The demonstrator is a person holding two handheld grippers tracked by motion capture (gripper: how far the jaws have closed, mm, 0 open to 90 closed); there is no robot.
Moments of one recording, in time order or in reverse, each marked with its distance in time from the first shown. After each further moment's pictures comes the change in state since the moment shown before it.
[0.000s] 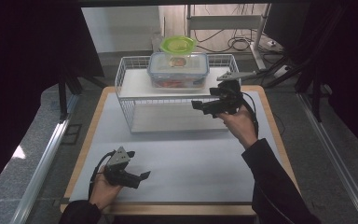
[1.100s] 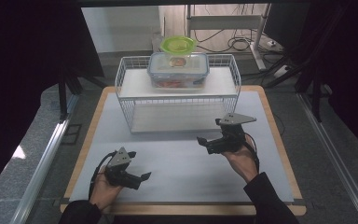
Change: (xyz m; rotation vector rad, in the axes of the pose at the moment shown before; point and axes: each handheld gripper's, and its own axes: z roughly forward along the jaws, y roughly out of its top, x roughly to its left) left arm -0.003 0.000 0.001 -0.001 -0.015 0.022; right arm 0.020 -0.108 -0.004 -0.008 -0.049 -0.095
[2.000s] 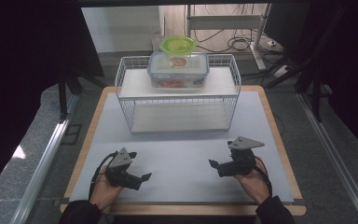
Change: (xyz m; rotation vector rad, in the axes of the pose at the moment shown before) left arm -0.001 0.000 0.002 0.014 0.006 0.009; right arm 0.006 -0.072 -0.023 0.117 -0.073 0.017
